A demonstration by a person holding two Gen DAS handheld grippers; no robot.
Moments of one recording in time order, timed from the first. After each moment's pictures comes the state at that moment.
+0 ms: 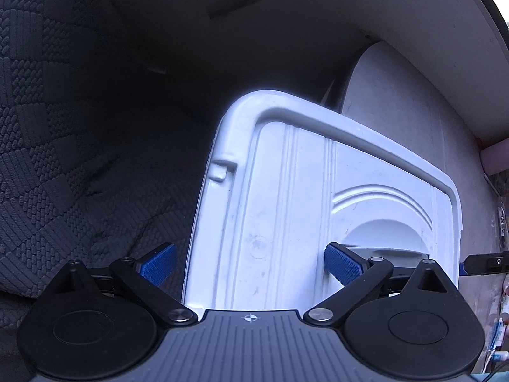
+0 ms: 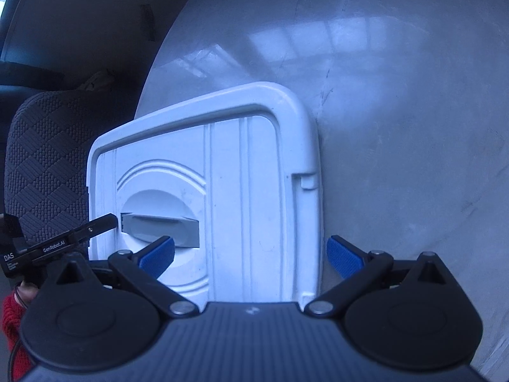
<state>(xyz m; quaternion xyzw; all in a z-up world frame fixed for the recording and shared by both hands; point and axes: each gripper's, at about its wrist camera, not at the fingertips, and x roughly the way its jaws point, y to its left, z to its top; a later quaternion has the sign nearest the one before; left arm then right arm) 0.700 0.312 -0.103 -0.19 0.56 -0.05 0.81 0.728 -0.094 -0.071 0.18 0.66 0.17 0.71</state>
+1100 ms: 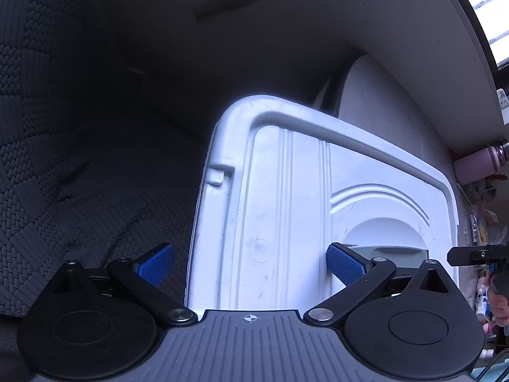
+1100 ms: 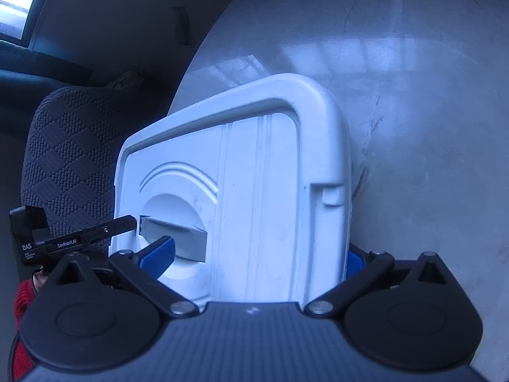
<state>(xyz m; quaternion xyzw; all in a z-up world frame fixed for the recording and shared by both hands) 0.711 0.314 -0.127 -0.24 0.53 -0.09 0.81 0.734 -0.064 -0.076 0.17 0.62 0.22 0.73</state>
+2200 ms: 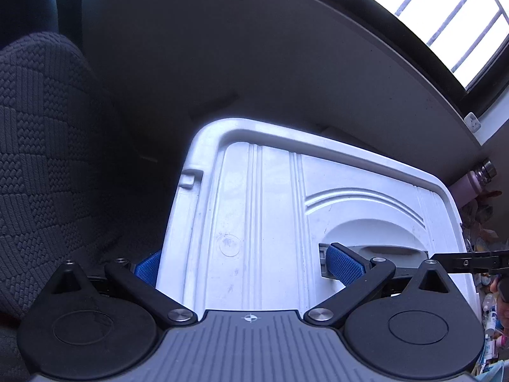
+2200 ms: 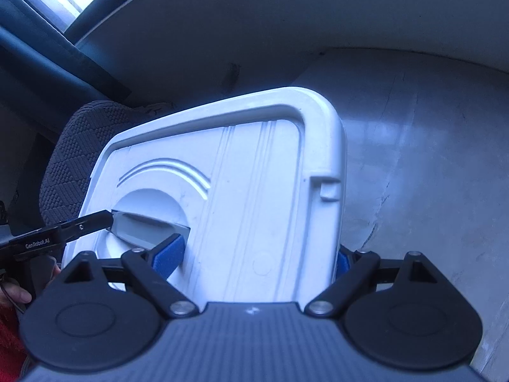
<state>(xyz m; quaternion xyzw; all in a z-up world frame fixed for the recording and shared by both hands) 0.692 0.328 0.033 -0.18 0.43 -0.05 0.88 0.704 -0.023 0.038 0.11 0.54 0.23 0.81</state>
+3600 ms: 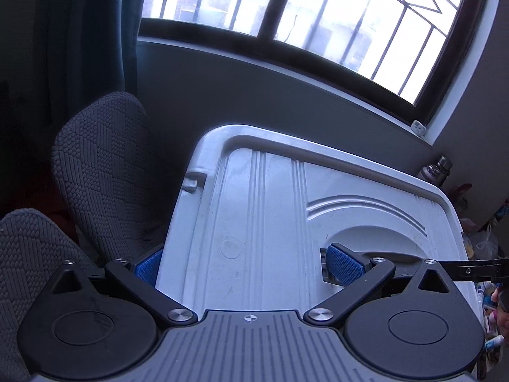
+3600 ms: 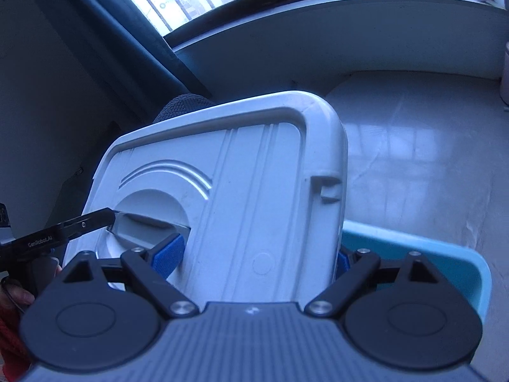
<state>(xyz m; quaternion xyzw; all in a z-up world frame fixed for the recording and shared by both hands) 0.377 0.239 0.204 -0.13 0.35 0.01 0.93 0.438 -0.108 0.128 0.12 0.45 0.30 0.83</state>
